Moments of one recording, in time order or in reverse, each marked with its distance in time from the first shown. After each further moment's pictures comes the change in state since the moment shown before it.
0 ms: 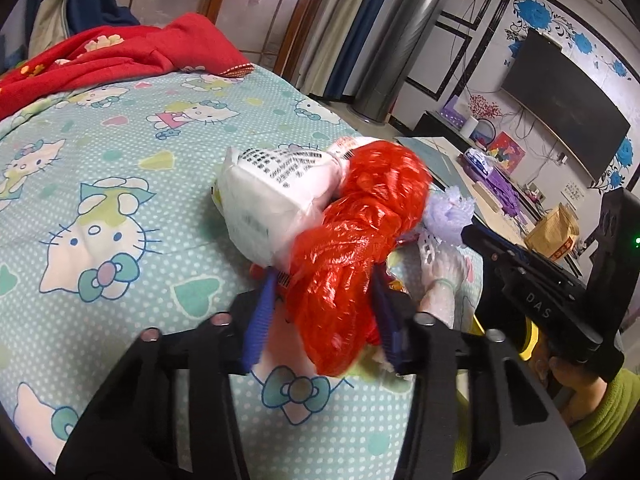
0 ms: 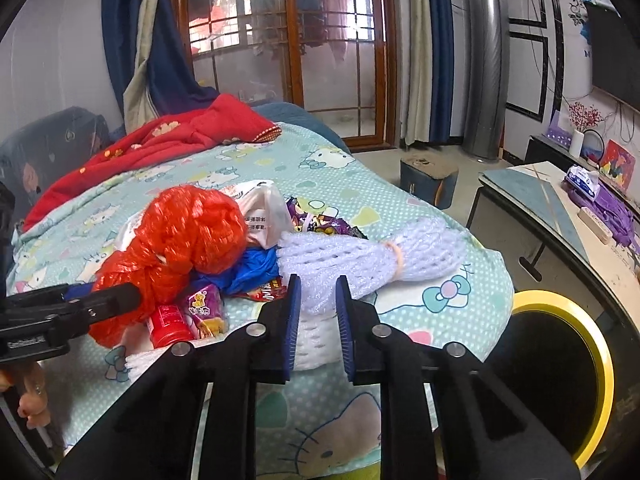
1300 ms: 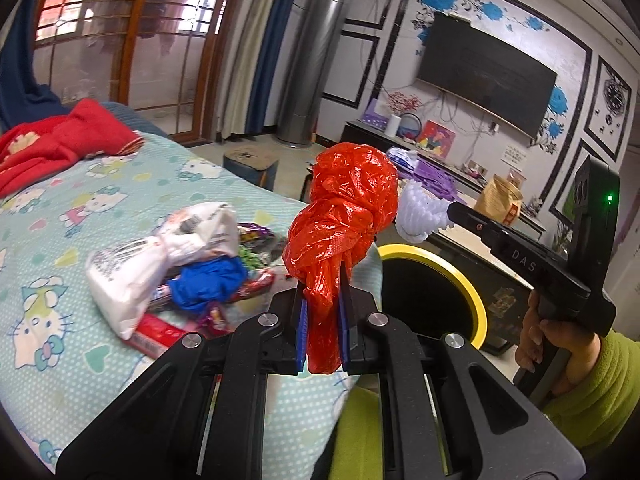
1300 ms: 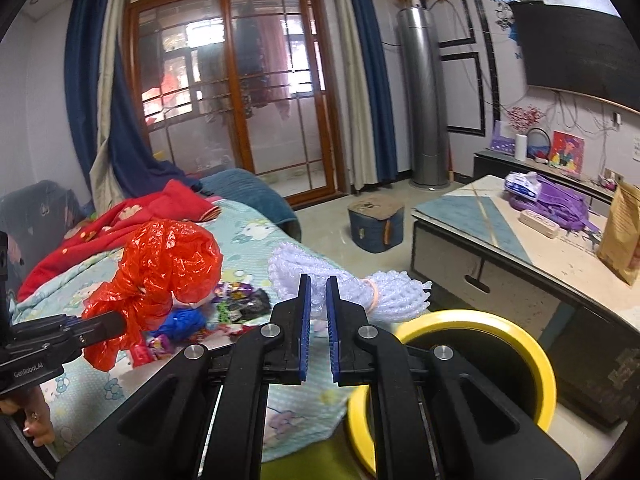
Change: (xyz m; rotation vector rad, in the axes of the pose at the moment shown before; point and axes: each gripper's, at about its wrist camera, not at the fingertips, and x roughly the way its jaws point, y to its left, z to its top) left arm -0.011 -0.105 0.017 0.261 -0.096 -0.178; right arm -0.103 -0.087 0.001 0.166 -0.191 -0.132
